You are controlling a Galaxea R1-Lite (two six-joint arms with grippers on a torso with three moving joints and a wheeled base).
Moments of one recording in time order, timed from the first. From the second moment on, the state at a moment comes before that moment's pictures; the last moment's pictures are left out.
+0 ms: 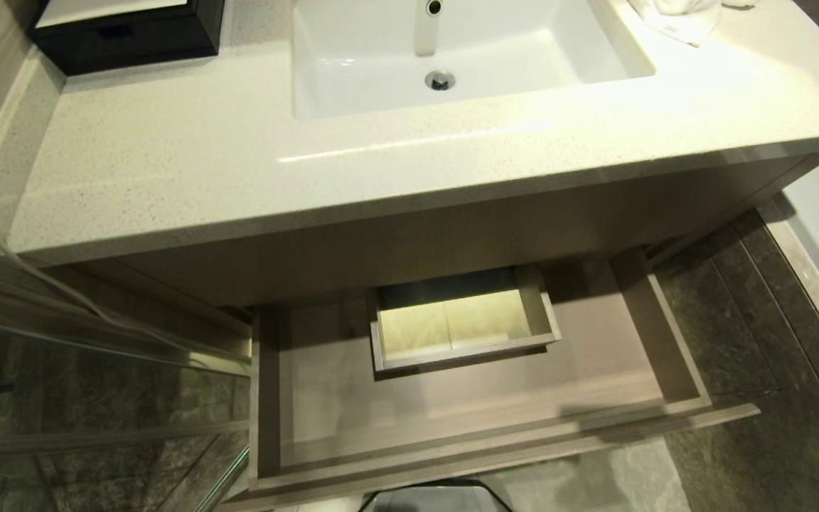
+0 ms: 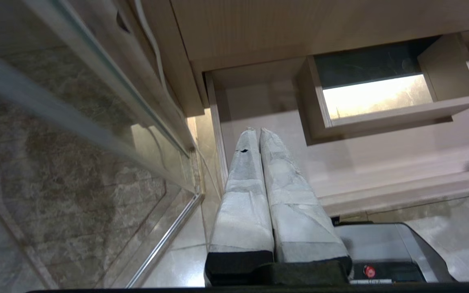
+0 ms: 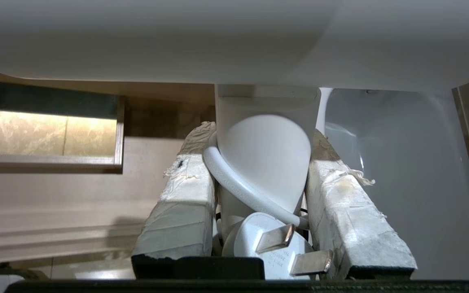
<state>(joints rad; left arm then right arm) 0.00 0.00 0.00 0.00 0.00 0.00 -0.08 0.59 -0.78 0.08 -0.08 -0.42</state>
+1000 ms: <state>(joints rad) 0.00 0.00 0.00 0.00 0.00 0.00 -0.08 0.63 -0.80 0.07 -0.06 -0.42</state>
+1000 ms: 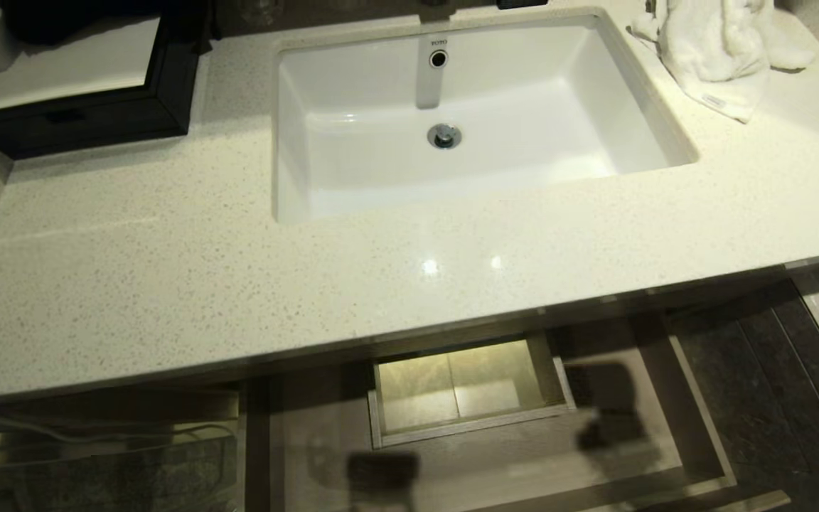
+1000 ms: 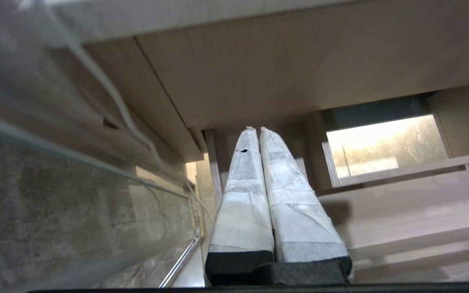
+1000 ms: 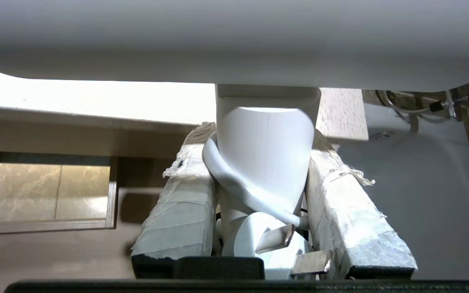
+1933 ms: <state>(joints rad) 0.00 0.00 0.00 0.00 0.00 0.00 -0.08 1.08 -1.18 0.20 -0.02 -0.44</state>
